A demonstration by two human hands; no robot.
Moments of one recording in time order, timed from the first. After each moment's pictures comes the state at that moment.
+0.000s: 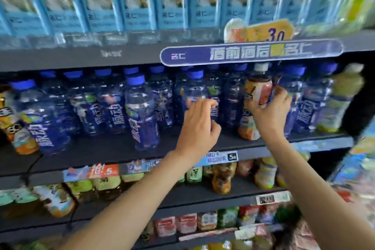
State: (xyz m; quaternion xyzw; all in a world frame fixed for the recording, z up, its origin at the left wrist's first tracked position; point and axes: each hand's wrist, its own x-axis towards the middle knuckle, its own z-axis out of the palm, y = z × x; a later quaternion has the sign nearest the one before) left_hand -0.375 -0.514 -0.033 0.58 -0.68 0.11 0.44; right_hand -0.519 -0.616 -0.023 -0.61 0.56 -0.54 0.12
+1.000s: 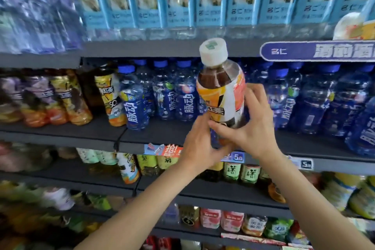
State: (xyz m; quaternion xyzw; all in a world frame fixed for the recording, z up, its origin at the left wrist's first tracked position) left_hand -0.266 -0.402 -0.050 0.62 -0.61 0.02 0.49; right_hand -0.376 -0.471 -0.004 -0.81 0.13 -0.55 0.17
